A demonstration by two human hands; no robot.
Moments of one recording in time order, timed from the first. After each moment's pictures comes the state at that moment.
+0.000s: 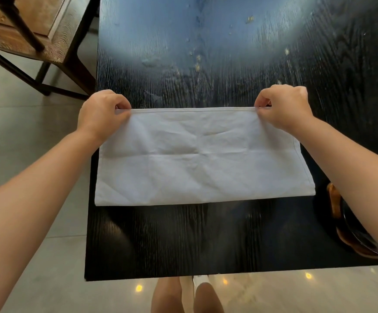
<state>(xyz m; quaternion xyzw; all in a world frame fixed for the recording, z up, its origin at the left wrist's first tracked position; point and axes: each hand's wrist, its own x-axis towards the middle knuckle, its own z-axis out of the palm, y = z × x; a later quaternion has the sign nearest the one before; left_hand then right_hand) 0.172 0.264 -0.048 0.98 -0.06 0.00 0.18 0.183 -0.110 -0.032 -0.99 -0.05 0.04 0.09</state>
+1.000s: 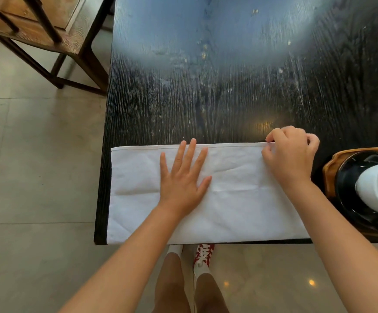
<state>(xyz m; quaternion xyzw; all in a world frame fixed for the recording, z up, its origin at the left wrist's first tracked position) -0.016 0.129 -0.076 0.98 -0.12 -0.09 0.09 0.038 -0.098 -0.042 -1.00 0.05 -0.03 0.05</state>
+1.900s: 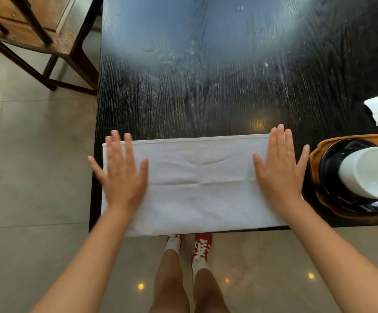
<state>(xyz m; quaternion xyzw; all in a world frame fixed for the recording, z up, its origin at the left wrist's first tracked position) -0.024 0.201 -0.062 0.99 0.10 -0.03 0.10 -0.017 -0.108 -0.053 -1.00 0.08 0.05 0.02</state>
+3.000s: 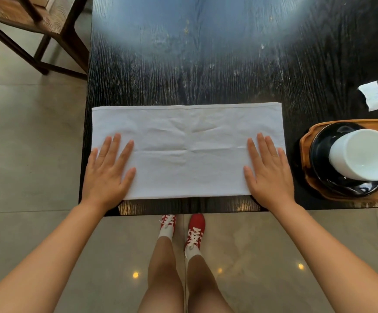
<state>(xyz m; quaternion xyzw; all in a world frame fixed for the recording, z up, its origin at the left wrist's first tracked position) -0.062 0.245 -0.088 0.99 -0.06 -0.10 0.07 -0.063 -0.126 -0.069 -0.99 -0.05 0.12 0.02</state>
